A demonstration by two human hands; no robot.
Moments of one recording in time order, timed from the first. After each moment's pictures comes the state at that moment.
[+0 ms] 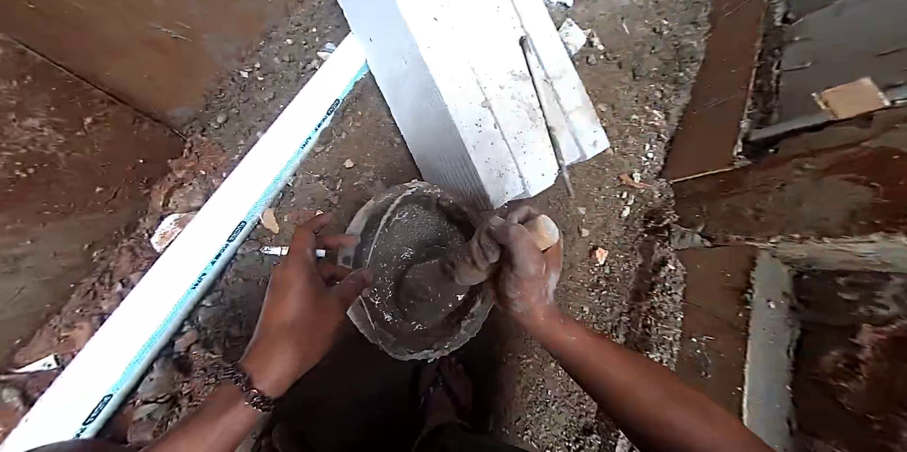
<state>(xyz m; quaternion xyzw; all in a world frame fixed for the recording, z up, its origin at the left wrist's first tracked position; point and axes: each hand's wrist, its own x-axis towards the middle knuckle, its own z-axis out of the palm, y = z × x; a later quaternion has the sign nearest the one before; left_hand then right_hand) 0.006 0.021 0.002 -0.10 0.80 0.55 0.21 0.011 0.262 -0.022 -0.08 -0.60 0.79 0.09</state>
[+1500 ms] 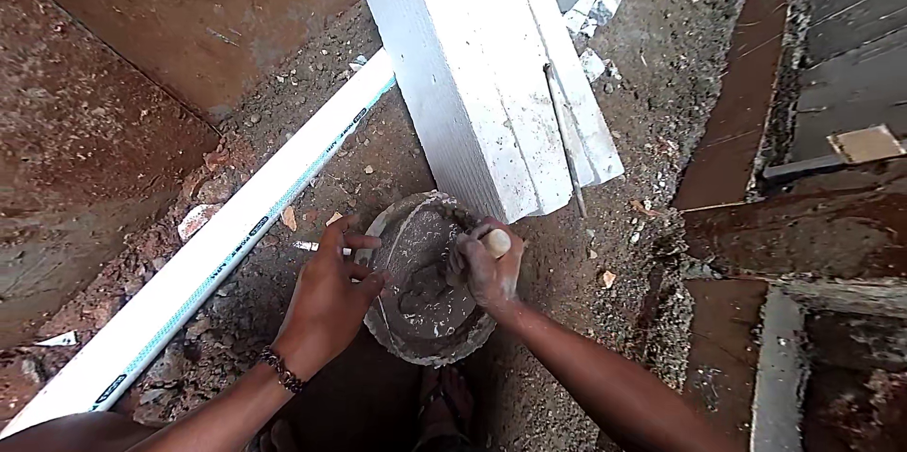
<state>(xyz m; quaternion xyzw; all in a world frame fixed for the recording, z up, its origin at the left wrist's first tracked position) 0.004 0.021 0.003 -0.13 0.79 0.55 0.24 0.002 0.244 -0.067 -0.04 -0.71 0.70 0.08</state>
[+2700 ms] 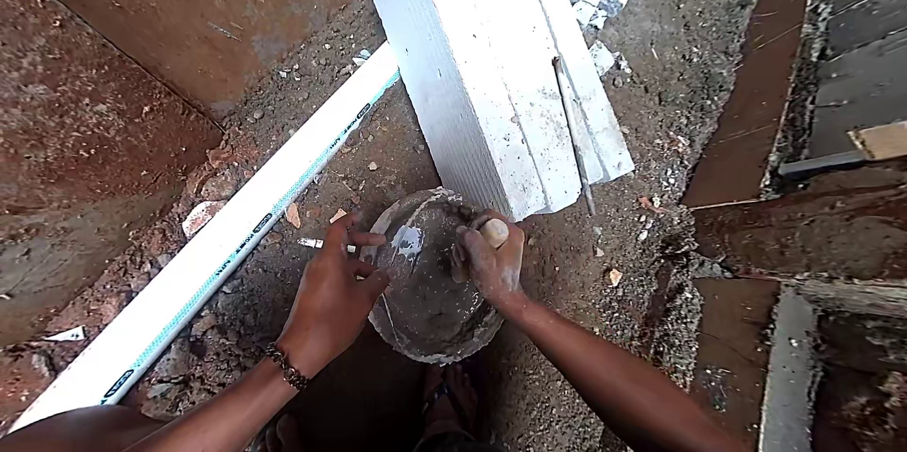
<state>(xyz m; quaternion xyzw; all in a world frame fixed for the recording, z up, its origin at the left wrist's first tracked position) 0.002 0.020 0.001 -0.13 0.78 0.56 0.24 -0.006 0.244 -0.067 -0.08 -0.76 0.64 0.06</state>
